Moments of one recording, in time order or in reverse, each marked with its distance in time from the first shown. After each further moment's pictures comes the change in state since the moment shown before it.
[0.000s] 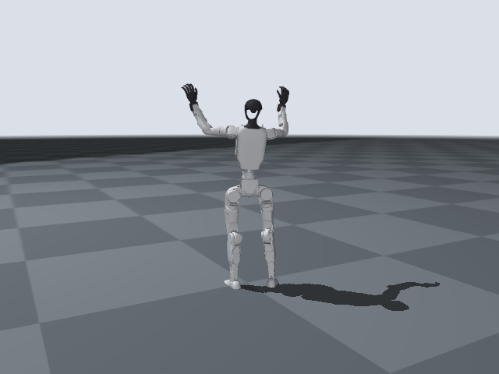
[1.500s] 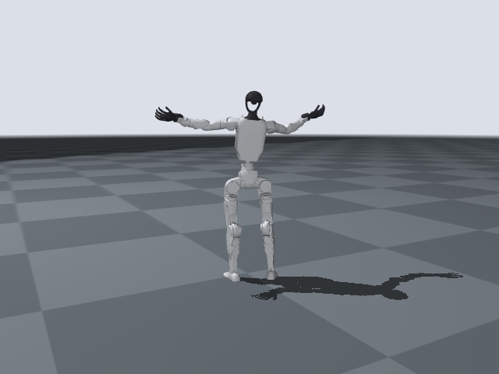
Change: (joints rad) left arm 0.564 0.054 0.807 0.654 -1.221 -0.584 0.102; right arm 0.263 -0.141 -0.626 0.599 0.654 -0.333 -0.031; waist -0.009 0.029 -0.065; left_leg -0.100 -0.009 -0.003 -0.003 -0.001 0.000; right_leg -0.095 -0.005 -0.002 -0.009 0.001 -0.001
